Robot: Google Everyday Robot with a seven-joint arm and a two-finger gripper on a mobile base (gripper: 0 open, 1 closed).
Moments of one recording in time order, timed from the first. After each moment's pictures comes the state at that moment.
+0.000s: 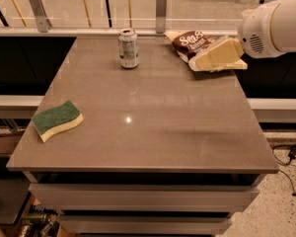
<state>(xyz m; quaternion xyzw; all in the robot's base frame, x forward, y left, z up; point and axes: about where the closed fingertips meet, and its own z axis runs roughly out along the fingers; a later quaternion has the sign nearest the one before) 0.580 -0.164 1.000 -0.36 0.79 0.03 0.50</state>
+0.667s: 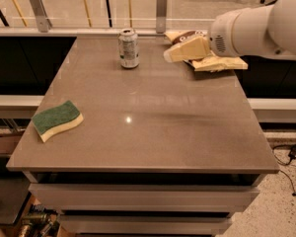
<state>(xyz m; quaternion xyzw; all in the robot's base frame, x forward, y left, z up) 0.632 -0.124 0.983 -0.31 0.78 0.08 0.53</state>
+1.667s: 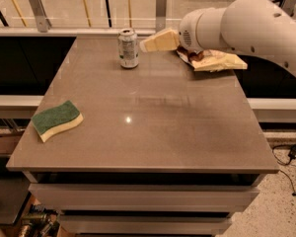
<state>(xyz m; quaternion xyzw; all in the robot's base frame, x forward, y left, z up) 0.692 -0.066 0.973 -0.30 0.76 0.11 0.56</state>
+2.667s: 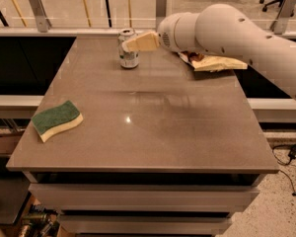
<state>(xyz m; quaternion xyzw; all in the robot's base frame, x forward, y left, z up) 0.722 -0.011 0.956 -0.31 0.75 0.15 0.57</state>
